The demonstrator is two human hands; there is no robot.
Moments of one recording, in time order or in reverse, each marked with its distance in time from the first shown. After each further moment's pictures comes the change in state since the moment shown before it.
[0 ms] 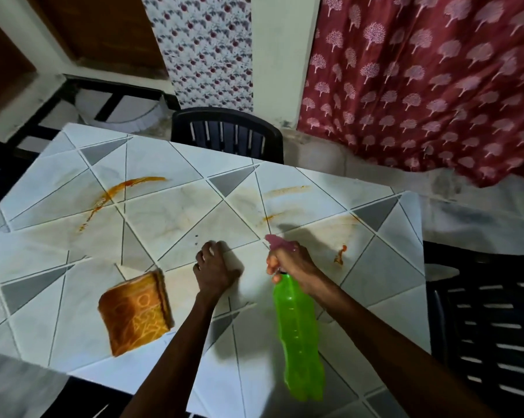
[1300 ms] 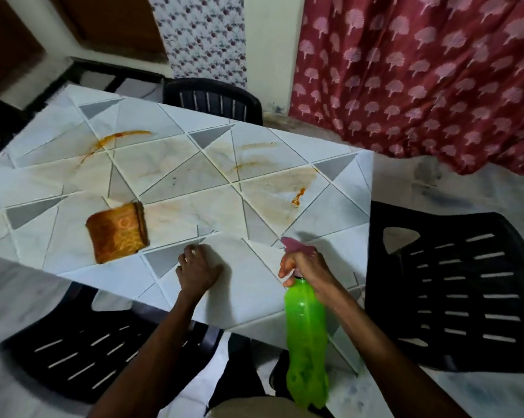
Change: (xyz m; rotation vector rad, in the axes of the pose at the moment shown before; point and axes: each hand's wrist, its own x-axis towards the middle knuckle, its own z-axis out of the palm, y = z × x) left_hand -0.202 0.018 0.067 -0.006 0.023 -0.087; right_hand -0.173 0.137 -0.114 0.178 0.037 0.023
